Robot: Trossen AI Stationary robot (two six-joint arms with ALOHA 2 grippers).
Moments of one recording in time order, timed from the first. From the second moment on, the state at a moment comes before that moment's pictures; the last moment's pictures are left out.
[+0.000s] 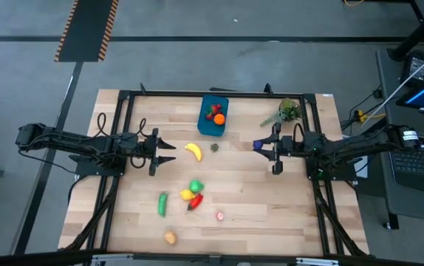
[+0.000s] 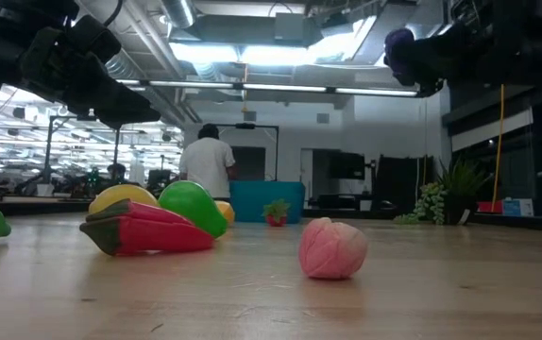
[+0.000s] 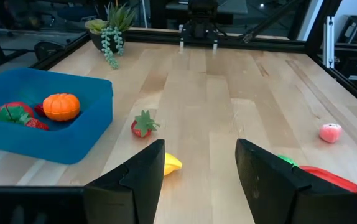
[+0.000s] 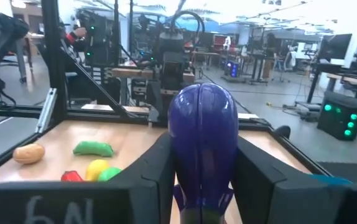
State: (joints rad) left arm 0.02 0.67 0.13 0.28 -0.06 -0.08; right arm 0.00 0.89 0.15 0.83 0.03 -0.09
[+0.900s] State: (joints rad) left arm 0.02 0.67 0.13 0.28 -0.06 -0.08; right arm -0.01 1.03 0.20 0.87 0.41 -0.20
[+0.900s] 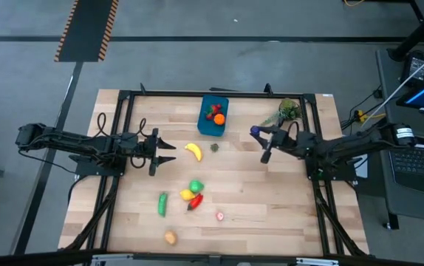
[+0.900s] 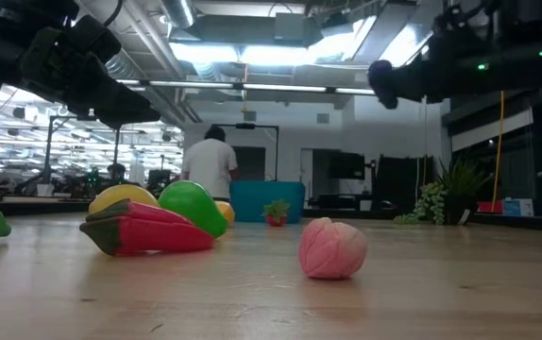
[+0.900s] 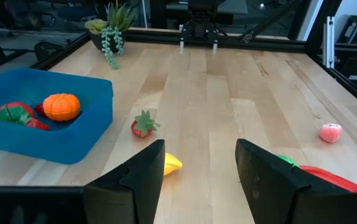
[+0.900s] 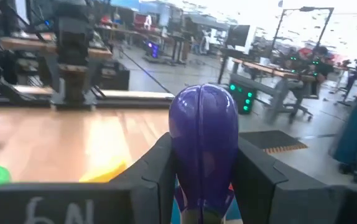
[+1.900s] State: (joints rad) left arm 0.02 0.67 0.13 0.28 -0.06 -0.08; right arm -0.29 1.70 0.75 0.77 0.00 -0.27
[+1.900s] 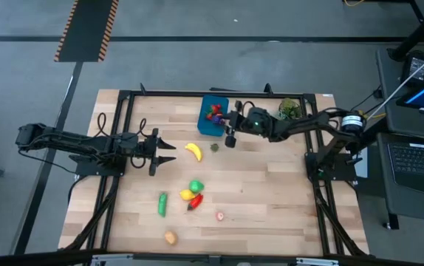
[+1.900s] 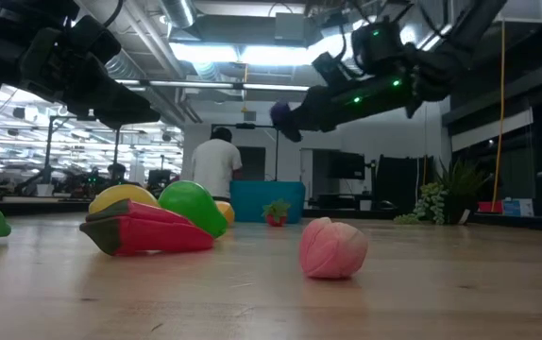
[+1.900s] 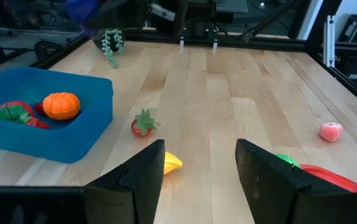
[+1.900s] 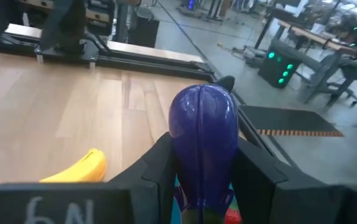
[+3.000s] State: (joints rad) left arm 0.02 0.67 0.13 0.28 -0.06 -0.08; right arm -0.40 1.79 1.37 -0.34 -0.34 -0.40
